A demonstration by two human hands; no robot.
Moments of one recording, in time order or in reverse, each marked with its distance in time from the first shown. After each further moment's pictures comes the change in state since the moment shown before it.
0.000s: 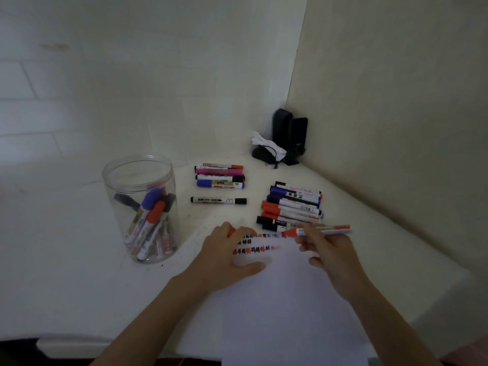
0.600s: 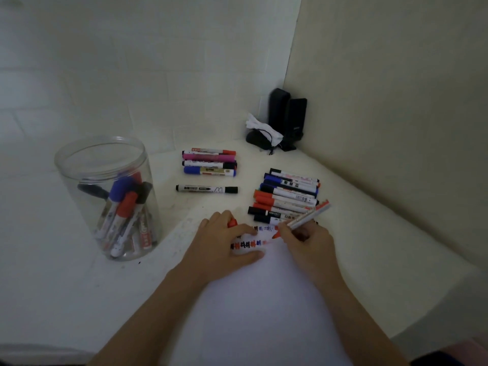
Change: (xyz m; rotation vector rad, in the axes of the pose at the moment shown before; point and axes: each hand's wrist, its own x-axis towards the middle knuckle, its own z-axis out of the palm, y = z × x) left_hand 0.029 -0.011 0.030 0.175 0.093 0.039; right_hand 0.032 0.042 0.016 -0.318 0.127 -0.168
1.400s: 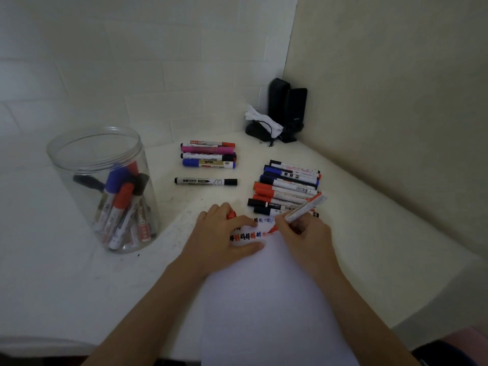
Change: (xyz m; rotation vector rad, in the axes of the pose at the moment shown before) left_hand 0.001 0.002 -0.002 0.028 -0.032 -0.030; right_hand -0.002 0.005 0.002 -0.045 -0.047 -0.062
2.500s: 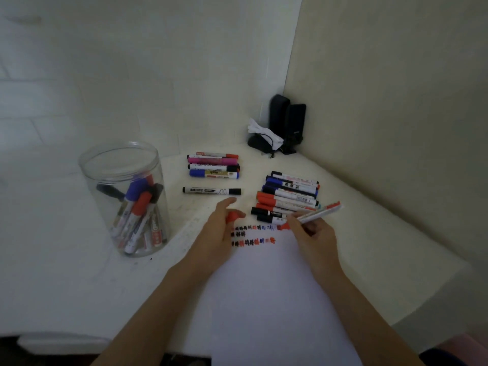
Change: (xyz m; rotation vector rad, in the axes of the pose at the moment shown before) left_hand -0.007 0.007 -0.019 -0.611 0.076 -0.218; right_hand 0.003 -0.009 -0.006 0.214 0.122 0.105
